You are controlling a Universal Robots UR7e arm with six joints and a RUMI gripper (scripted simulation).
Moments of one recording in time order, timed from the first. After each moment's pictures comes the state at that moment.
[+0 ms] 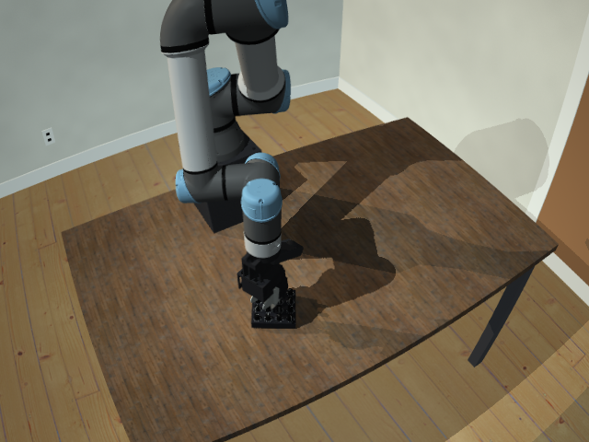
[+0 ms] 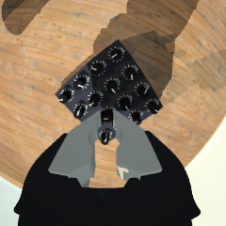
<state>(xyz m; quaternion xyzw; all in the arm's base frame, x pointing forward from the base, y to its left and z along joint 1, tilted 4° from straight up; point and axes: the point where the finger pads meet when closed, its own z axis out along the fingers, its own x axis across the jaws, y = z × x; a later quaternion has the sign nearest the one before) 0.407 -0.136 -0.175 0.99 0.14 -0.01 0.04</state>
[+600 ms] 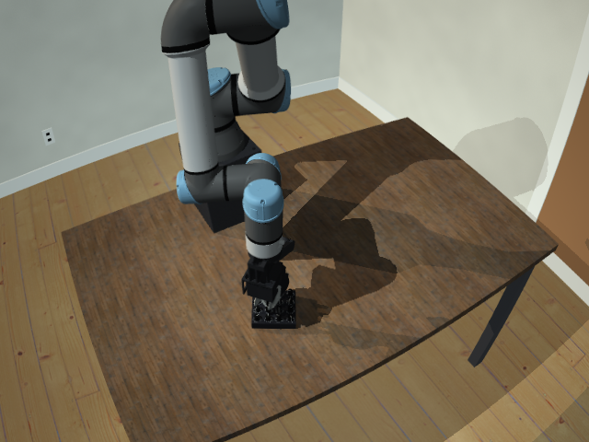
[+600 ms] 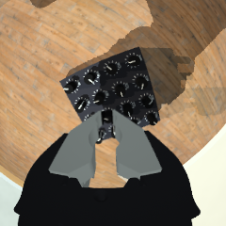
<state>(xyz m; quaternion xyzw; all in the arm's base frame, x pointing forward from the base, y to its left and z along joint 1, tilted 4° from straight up) 0.406 -0.137 -0.175 0.96 0.28 -0.02 0.03</state>
